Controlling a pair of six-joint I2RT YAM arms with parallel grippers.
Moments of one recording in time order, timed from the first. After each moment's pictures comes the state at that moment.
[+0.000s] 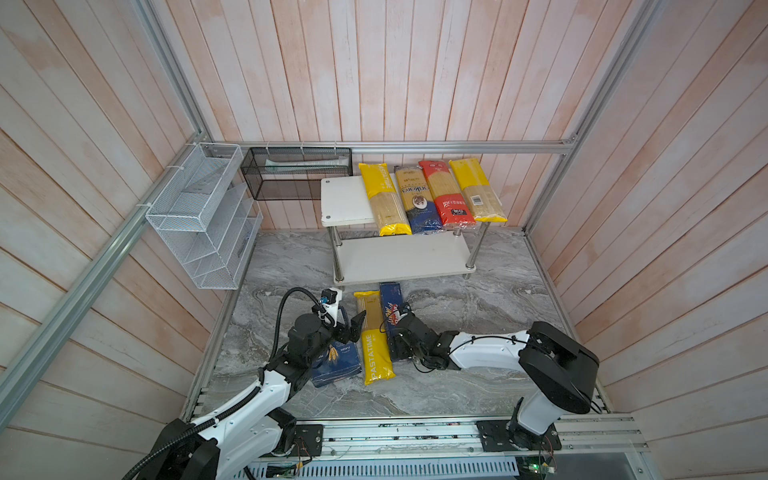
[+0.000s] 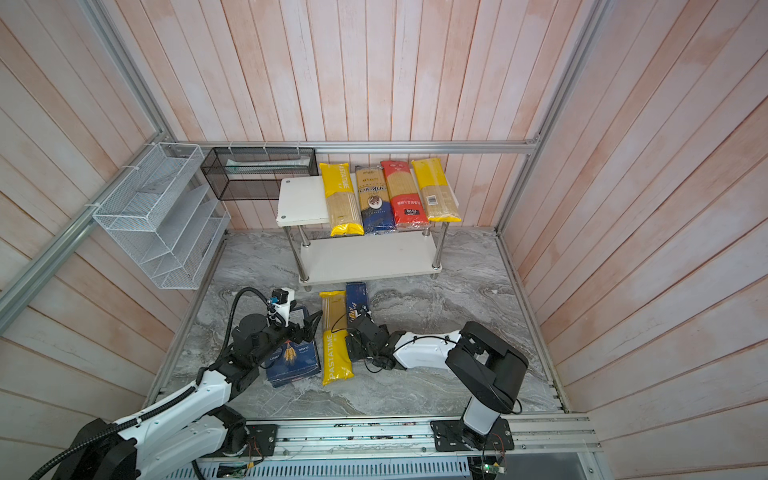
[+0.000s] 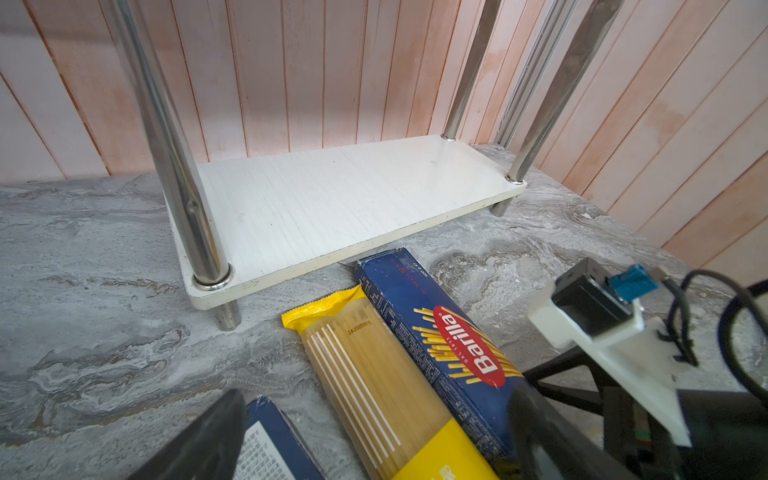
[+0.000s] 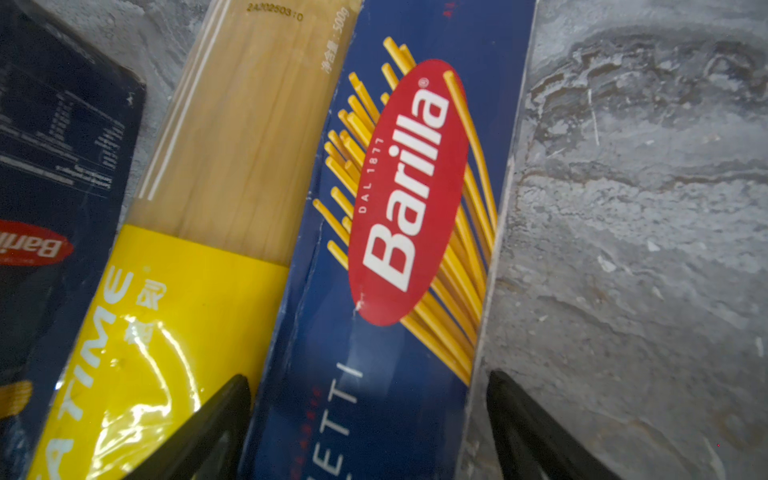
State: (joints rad) left arm -0.48 0.98 0.32 0.40 0.07 -0.14; right arm 0.99 1.66 0.77 -0.01 0.26 0.55
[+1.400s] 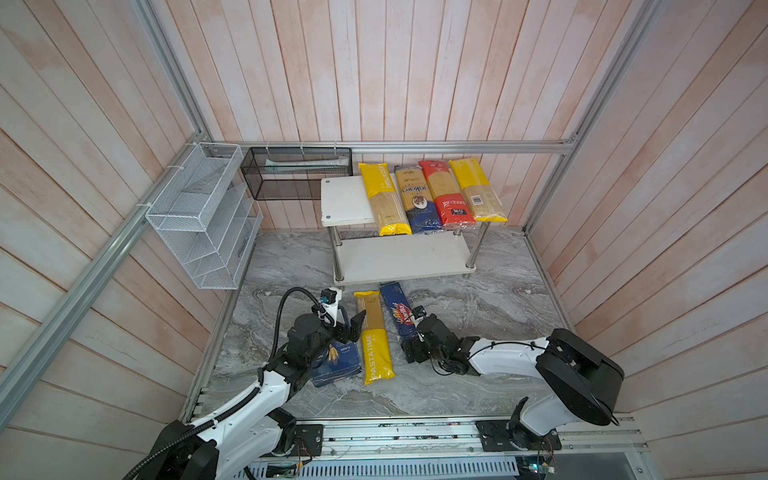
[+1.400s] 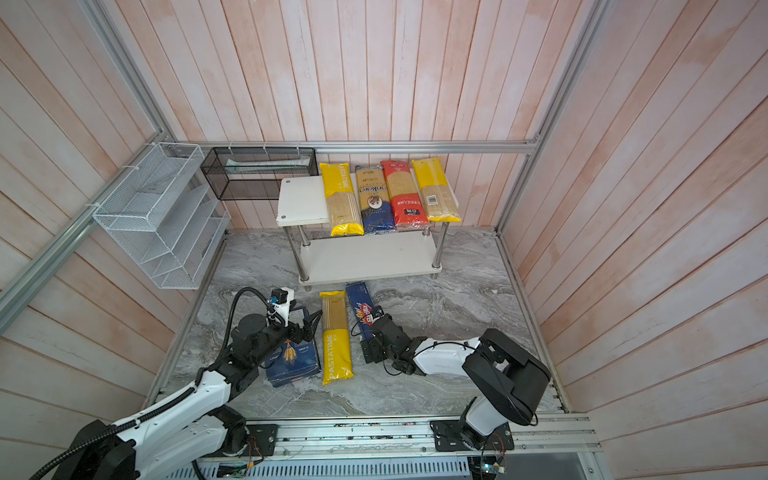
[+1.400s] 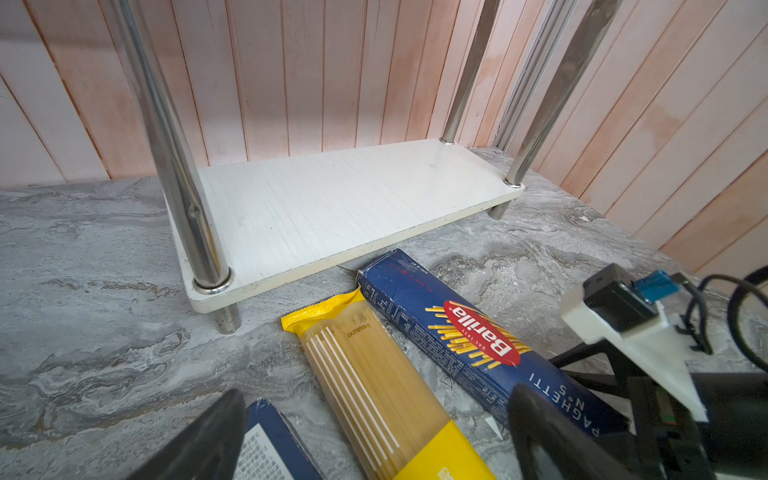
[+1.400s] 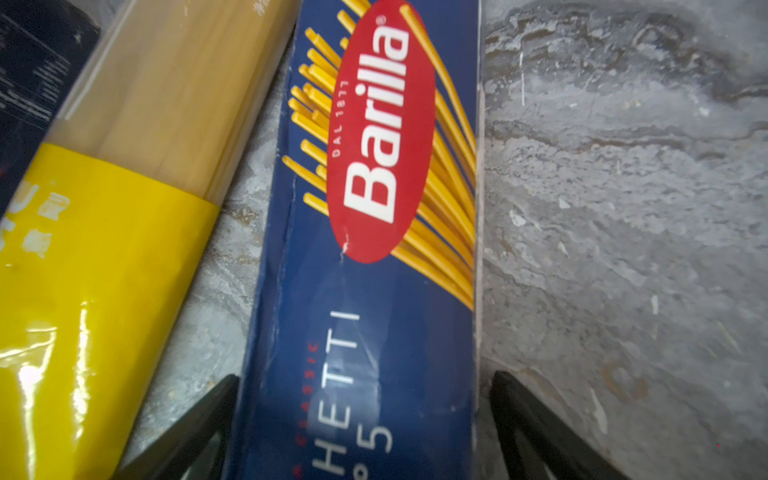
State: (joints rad) left arm -0.48 0.97 0.32 0.40 0.07 -0.14; right arm 0.89 1.55 0.58 0.12 0.17 0.40
